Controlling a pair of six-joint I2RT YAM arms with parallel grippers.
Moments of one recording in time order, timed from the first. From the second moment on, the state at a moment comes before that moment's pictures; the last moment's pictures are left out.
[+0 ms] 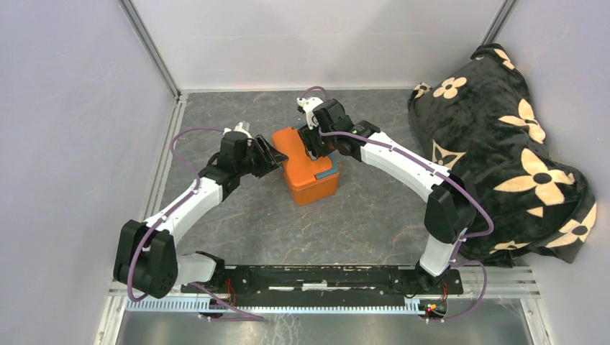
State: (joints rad) left arm -0.36 1.28 0.79 -0.09 0.21 -0.88; right arm 0.73 1.78 1.56 -0.53 0.02 0.08
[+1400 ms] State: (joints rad) left arm -0.37 0.84 1.02 -0.67 -0.55 -0.63; right arm 0.74 0.98 0.84 -0.19 0.60 0.04
